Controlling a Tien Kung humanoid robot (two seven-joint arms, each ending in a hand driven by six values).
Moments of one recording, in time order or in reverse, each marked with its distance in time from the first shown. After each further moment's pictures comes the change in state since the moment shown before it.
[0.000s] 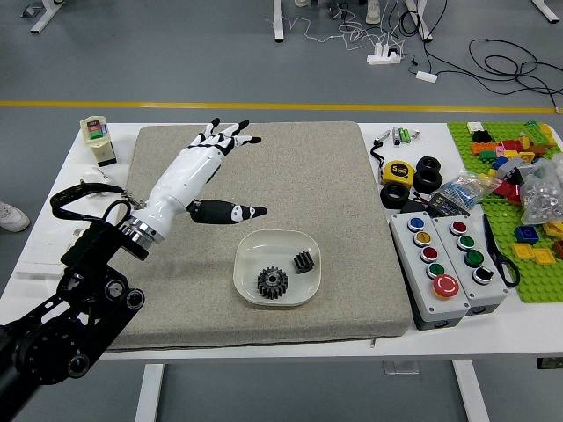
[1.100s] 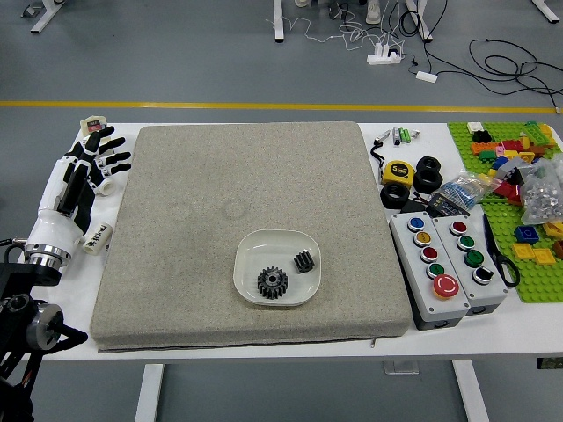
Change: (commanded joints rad) left arm 0.230 -0.033 -0.375 -0.054 -0.749 -0.215 0.057; right arm -0.027 0.010 0.019 0.000 -0.027 0.004 -0.005
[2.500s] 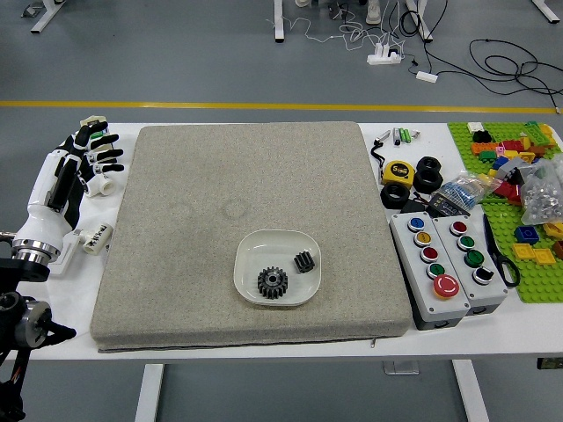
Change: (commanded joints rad) left arm 0.007 -0.010 -0.067 -0.025 0.098 -0.037 0.031; right arm 0.018 -0.009 0.000 0.000 0.007 0.000 0.006
